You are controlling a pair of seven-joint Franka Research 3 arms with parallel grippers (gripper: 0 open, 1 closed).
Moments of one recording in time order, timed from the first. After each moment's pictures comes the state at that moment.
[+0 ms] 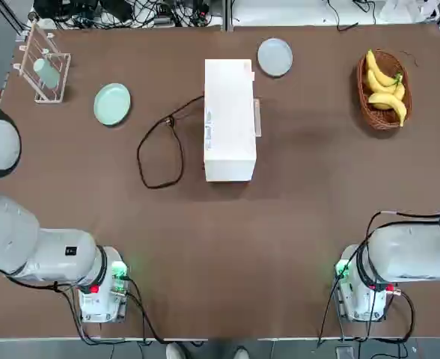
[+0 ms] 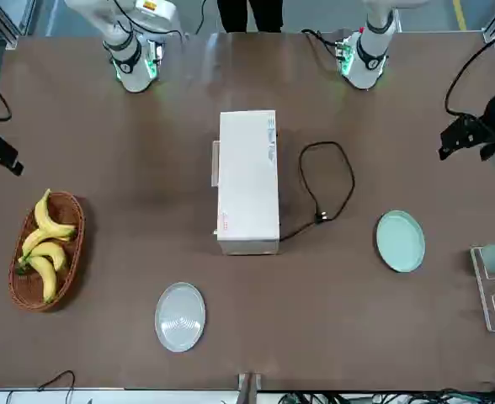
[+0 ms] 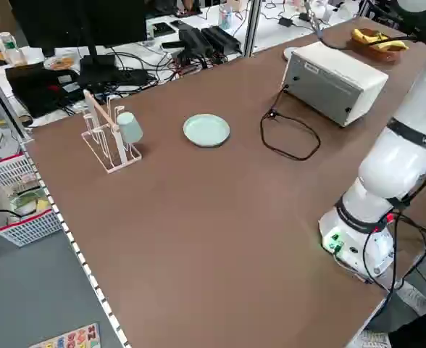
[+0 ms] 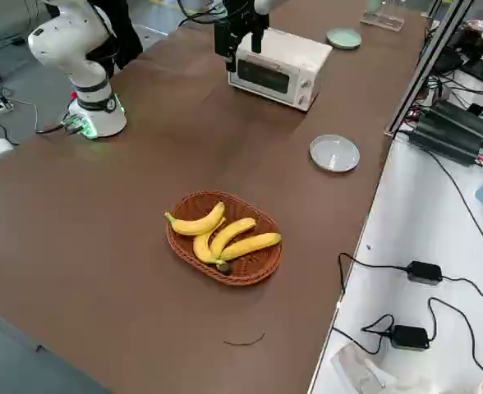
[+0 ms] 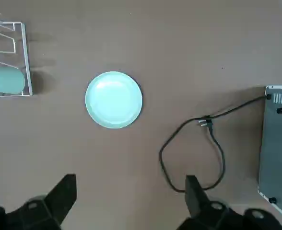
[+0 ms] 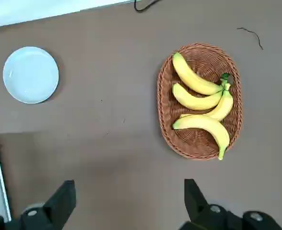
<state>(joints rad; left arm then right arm) -0.01 0.09 -0.07 -1.40 0.01 1.49 -0.05 -0.04 0.02 -0.06 -1.54 0.01 1.65 0.07</state>
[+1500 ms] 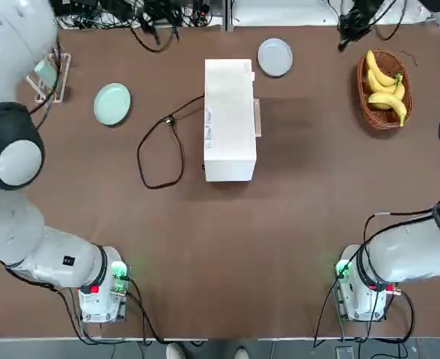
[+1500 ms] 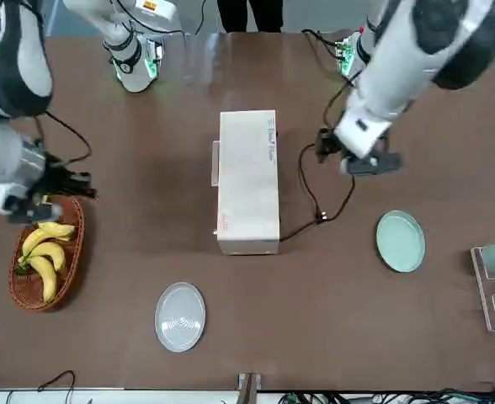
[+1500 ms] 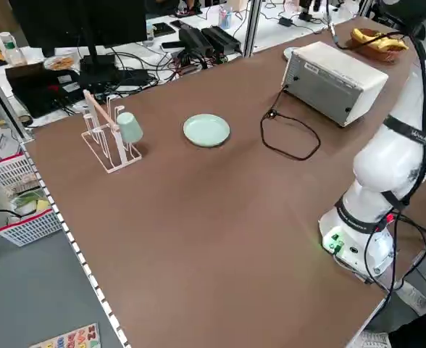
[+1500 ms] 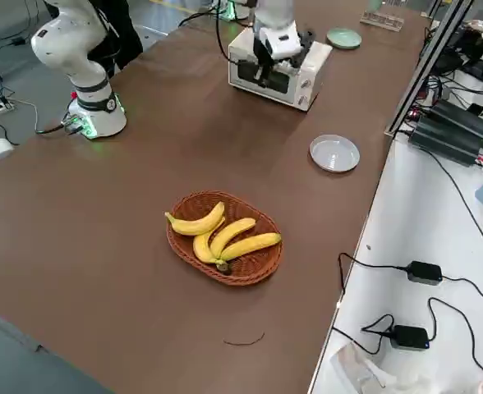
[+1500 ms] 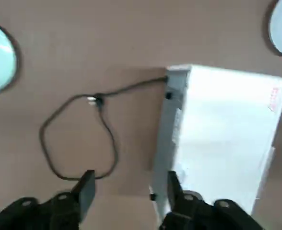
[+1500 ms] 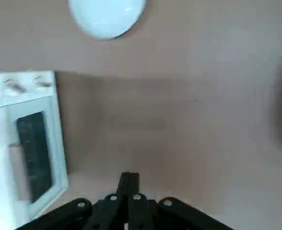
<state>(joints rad) -0.28 0.21 -0.32 -1.49 -0.05 1.71 -0.72 0.13 0.16 -0.05 -1.75 0.38 1.74 -0.05</state>
